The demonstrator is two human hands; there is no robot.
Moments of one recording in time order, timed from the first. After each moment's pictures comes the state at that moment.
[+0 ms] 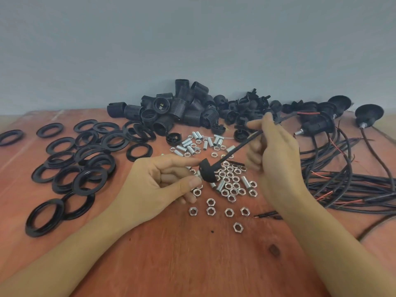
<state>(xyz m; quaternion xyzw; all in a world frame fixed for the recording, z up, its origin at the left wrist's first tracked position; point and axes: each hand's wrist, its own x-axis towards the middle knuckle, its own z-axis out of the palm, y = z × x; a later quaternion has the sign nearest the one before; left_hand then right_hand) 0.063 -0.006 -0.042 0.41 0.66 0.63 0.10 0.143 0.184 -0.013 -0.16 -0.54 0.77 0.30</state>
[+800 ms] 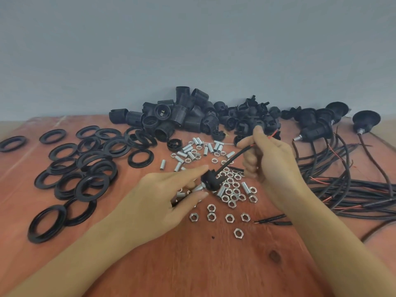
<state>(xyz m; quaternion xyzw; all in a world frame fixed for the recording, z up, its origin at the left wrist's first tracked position) 0.069 -0.007 -0.034 0.57 0.73 0.34 -0.16 0.138 0.196 -0.019 -0.16 -0.60 0.75 0.22</state>
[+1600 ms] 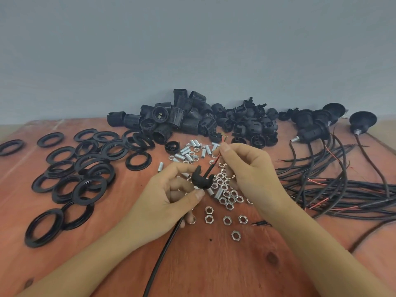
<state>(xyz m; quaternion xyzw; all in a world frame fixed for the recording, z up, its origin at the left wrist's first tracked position) 0.073 0.003 -0.049 0.34 0.68 0.61 0.21 0.140 0.175 -0.024 -0.11 -0.73 0.64 0.23</state>
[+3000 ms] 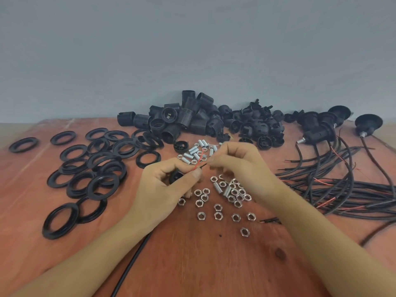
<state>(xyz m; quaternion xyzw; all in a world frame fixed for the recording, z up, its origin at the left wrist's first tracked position) 0.065 0.000 -0.045 0.35 0.64 0.68 0.06 0.123 0.168 -0.016 -0.05 -0.75 0.65 0.12</state>
